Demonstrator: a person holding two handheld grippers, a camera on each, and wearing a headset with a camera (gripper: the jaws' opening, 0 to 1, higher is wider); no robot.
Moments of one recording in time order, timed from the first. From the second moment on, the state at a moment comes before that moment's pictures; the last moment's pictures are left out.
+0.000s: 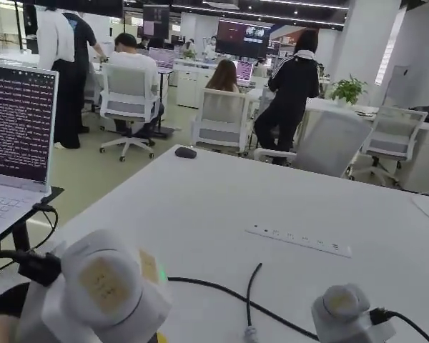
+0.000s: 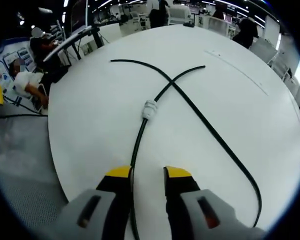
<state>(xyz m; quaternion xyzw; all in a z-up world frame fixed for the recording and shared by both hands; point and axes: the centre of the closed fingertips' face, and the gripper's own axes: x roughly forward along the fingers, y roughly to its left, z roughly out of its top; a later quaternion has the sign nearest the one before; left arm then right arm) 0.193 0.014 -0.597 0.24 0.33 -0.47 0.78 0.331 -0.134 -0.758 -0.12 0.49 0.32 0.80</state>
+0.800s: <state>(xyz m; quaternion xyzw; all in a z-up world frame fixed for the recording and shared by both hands) 0.189 0.060 -0.599 0.22 0.35 -0.43 0.80 0.324 -0.053 -0.764 -0.22 0.40 0.43 0.78</state>
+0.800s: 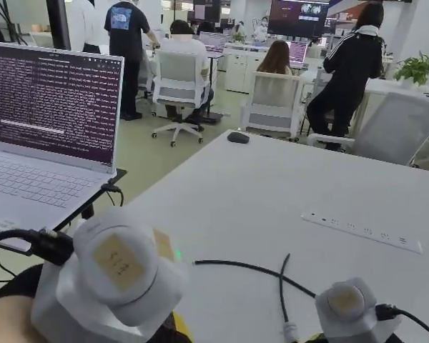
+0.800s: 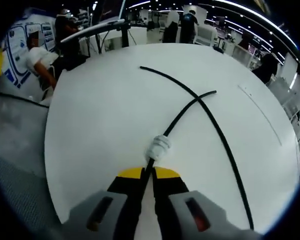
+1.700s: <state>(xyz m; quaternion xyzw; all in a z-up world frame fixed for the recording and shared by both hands) 0.218 -0.028 -0.650 0.36 0.28 -0.58 0.67 0.197 -0.096 -0.746 -0.34 0.34 0.62 0.62</state>
